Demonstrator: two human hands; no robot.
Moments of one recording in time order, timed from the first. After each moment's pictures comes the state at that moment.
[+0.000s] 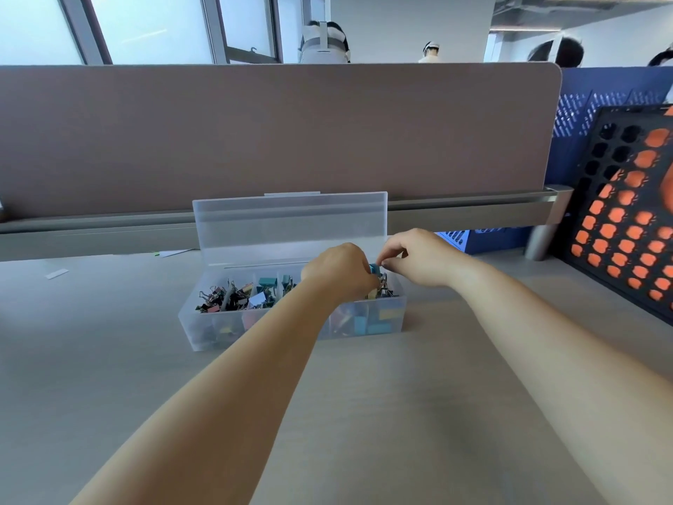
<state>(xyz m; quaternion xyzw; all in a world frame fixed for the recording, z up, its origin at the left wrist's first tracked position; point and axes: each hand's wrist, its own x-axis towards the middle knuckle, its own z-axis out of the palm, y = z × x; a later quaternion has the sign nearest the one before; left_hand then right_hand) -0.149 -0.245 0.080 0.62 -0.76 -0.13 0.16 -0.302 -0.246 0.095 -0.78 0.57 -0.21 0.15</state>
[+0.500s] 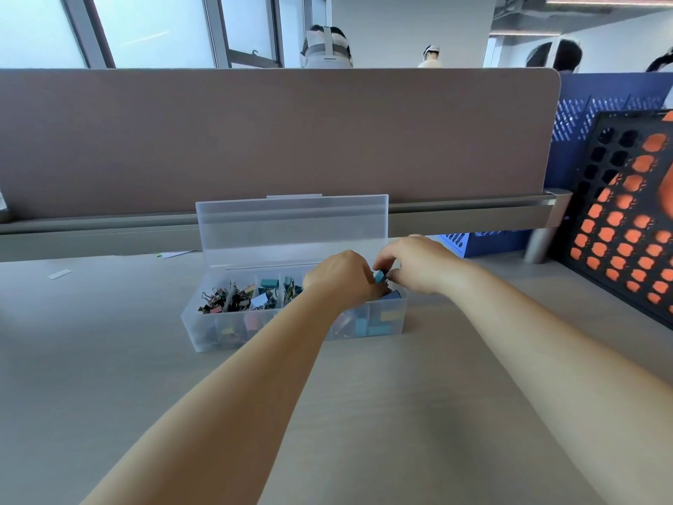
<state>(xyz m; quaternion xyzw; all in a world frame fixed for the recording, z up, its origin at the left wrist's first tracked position) -0.150 -0.244 0.075 0.62 -0.75 -0.17 0.15 -0.297 -0.250 0.089 -0.79 0.60 -0.11 0.06</state>
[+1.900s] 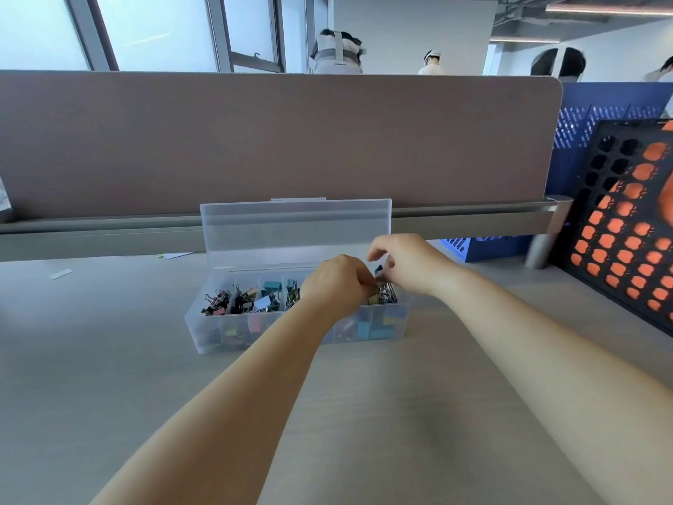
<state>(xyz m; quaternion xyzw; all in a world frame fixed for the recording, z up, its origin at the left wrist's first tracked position) -0.137 -0.237 0.070 0.60 -0.75 -0.16 0.24 -0.281 -0.247 0.095 -0.79 0.58 -0.17 0.09</state>
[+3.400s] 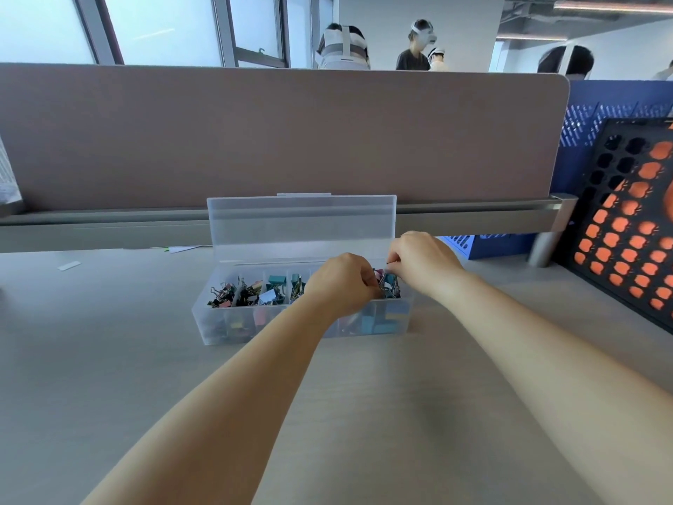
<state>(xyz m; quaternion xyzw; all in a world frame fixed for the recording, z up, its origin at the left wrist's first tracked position) -0.135 -0.233 0.067 0.57 -0.76 -0.18 0.24 -0.284 -0.248 0.085 -0.76 0.63 -0.15 -0.03</state>
